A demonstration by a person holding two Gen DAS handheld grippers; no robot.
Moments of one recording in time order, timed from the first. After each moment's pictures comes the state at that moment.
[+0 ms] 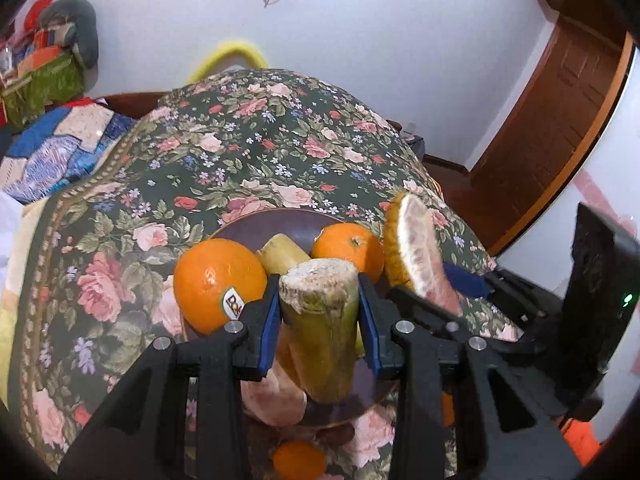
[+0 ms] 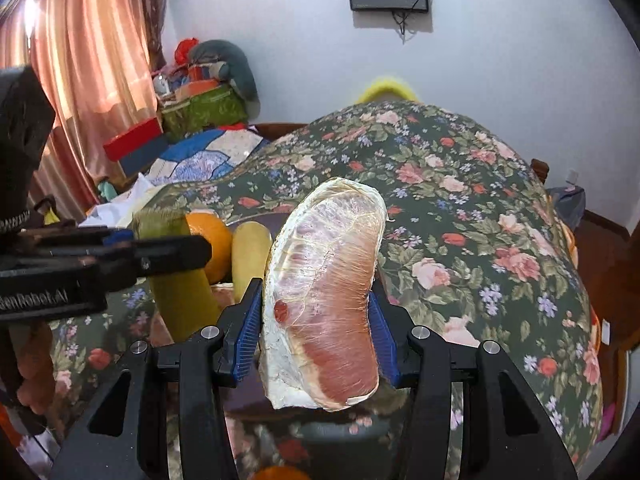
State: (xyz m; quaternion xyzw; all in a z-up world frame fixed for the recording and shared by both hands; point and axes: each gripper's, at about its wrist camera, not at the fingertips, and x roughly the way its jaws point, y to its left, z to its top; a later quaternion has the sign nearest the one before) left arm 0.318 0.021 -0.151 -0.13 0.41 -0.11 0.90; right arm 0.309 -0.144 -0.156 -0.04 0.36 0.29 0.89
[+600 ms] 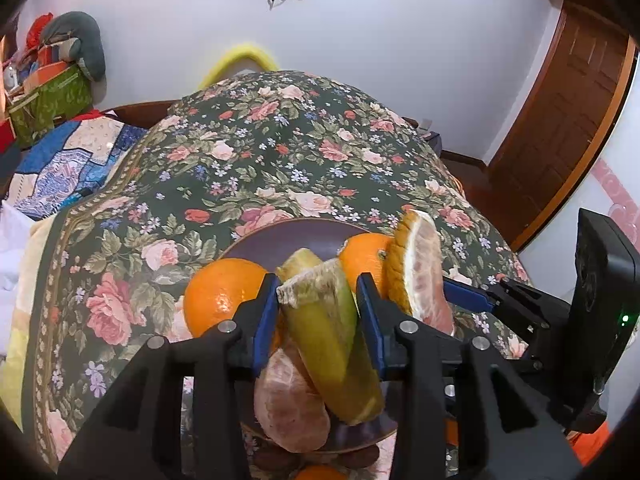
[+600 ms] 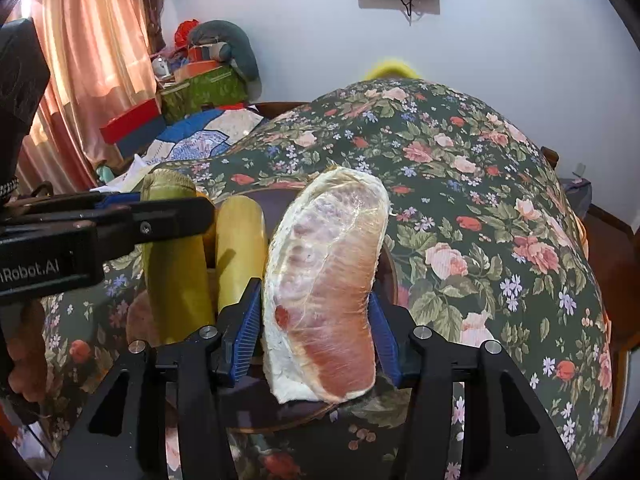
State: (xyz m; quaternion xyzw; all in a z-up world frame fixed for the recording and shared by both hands) left arm 0.332 0.015 -0.156 -0.08 0.40 -0.07 0.91; right arm 0.320 -0.138 -0.173 -0.05 0.39 0.29 0.87
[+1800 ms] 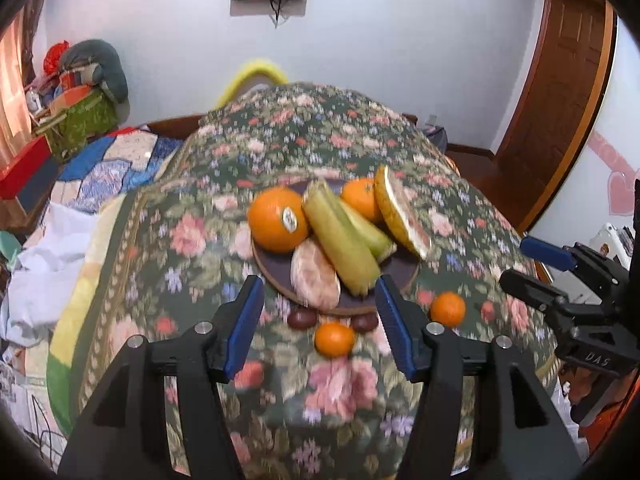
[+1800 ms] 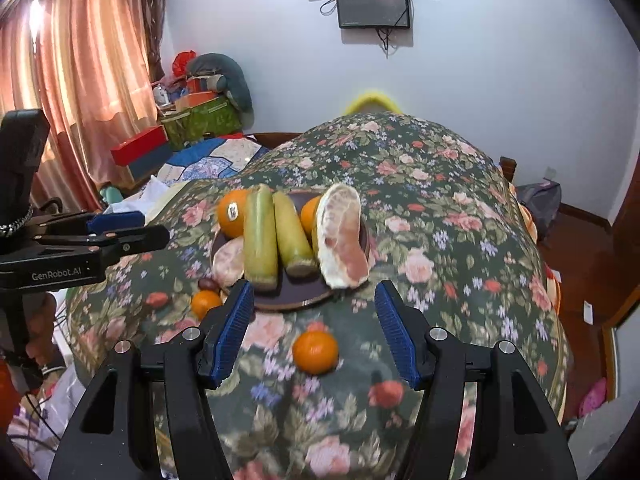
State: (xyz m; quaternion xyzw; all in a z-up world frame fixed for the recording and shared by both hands) left arm 0.201 0.020 -0.124 -0.04 0.40 -0.05 0.92; right arm 0.210 -0.190 -0.118 -0.04 0.34 0.26 0.90
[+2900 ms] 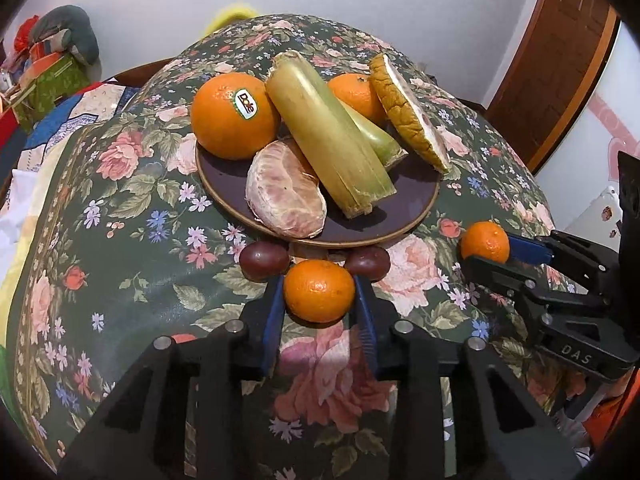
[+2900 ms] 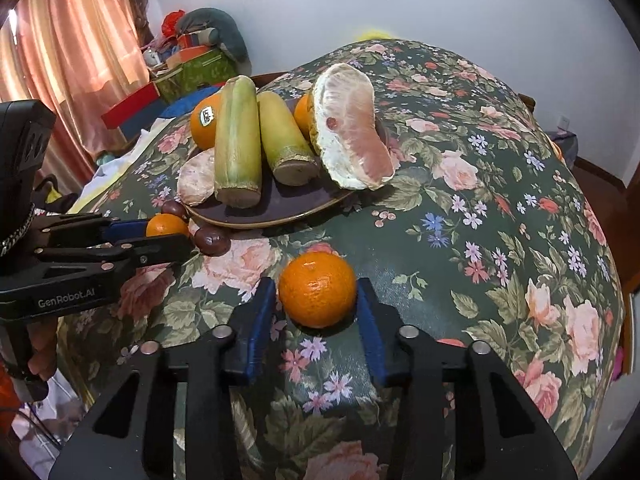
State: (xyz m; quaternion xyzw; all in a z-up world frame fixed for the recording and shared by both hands) left arm 0.224 0.000 -0.214 -0.04 0.47 -0.09 0.88; right arm 0.220 -0.177 -0.197 -0.03 0.43 0.27 0.86
